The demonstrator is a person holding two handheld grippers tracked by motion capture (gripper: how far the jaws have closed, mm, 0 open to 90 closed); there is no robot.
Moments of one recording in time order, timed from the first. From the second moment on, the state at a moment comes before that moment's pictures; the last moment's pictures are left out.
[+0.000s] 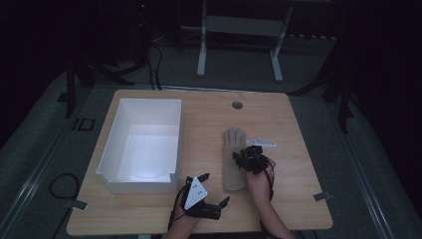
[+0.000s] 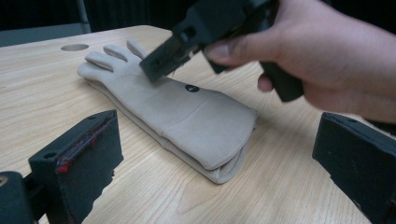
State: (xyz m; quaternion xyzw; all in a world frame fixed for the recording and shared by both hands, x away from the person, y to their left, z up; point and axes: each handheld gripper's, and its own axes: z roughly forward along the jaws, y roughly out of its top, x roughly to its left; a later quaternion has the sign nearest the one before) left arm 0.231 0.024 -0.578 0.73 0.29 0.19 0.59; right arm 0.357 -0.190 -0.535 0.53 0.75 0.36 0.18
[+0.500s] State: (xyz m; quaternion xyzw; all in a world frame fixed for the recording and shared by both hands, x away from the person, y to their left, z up) left arm 0.232 0.021 -0.575 0.73 0.28 0.18 0.59; right arm 0.373 -0.235 -0.525 0.43 0.80 0.40 0.14
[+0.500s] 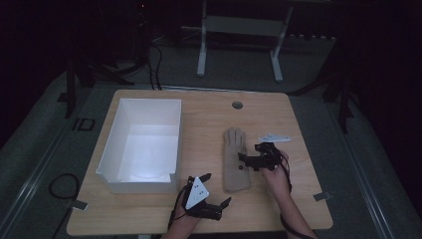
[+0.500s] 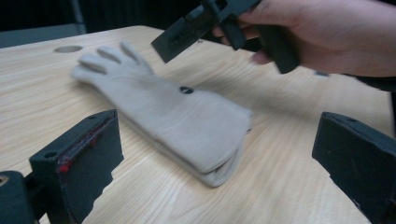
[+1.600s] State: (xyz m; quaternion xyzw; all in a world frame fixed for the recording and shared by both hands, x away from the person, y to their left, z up) left arm 0.291 -0.017 -0.560 0.83 0.17 0.07 0.53; right arm 0.425 -0.245 -0.507 0.39 0.81 0.43 0.10
